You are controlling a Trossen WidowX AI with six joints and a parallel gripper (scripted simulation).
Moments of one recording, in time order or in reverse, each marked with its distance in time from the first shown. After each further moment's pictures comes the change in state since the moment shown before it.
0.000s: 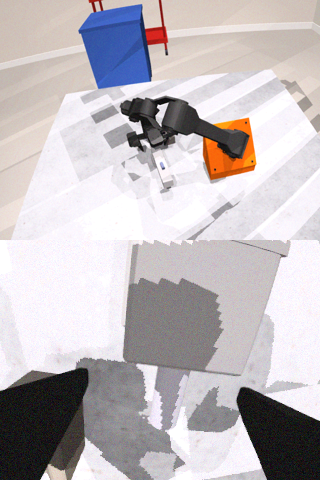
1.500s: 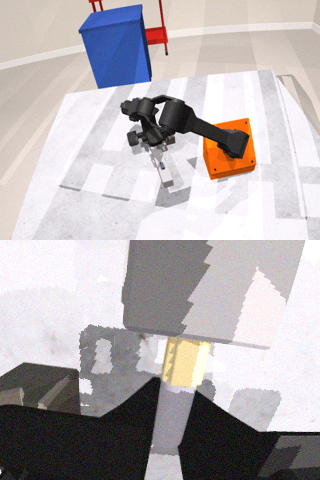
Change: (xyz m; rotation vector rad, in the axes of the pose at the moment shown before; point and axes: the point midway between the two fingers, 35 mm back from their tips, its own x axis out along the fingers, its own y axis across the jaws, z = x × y) arm 0.008 0.001 -0.011 0.008 -0.006 0.000
